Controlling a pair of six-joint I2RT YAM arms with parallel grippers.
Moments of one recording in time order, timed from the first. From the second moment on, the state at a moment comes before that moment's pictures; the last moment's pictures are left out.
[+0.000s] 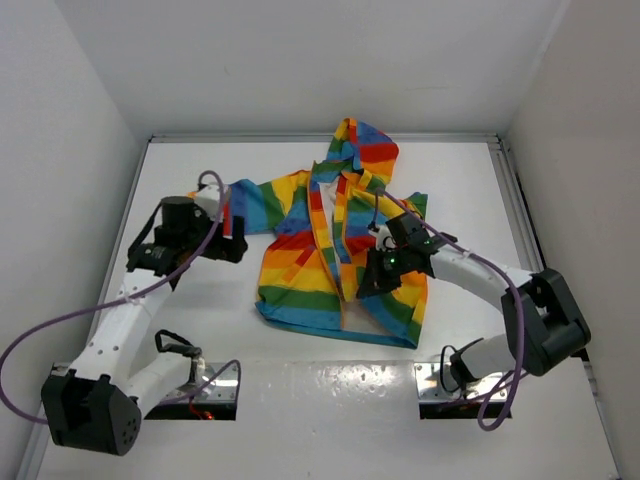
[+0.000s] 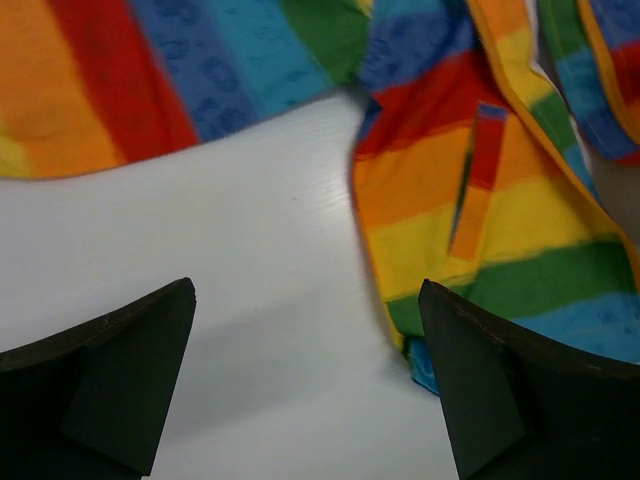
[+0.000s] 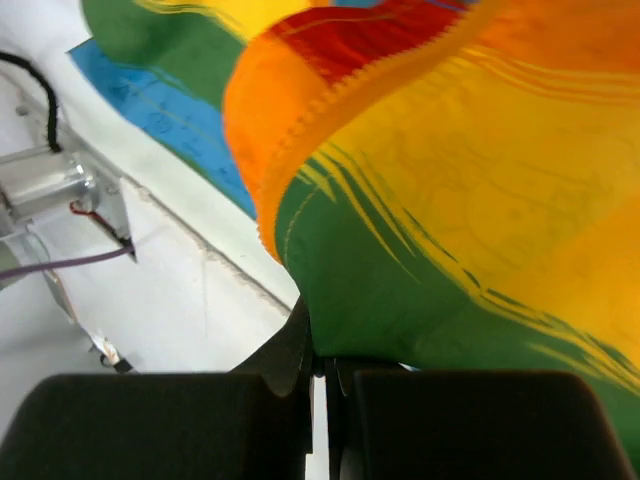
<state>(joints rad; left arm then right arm) -0.06 0.95 0.80 -0.49 0.21 0.03 0.50 1.44 0.75 -0.42 -0.54 0.46</state>
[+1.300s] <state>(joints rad) -1.16 1.61 1.03 -0.44 -0.02 0.04 0.33 1.62 0.64 -0.49 -0.46 0.68</state>
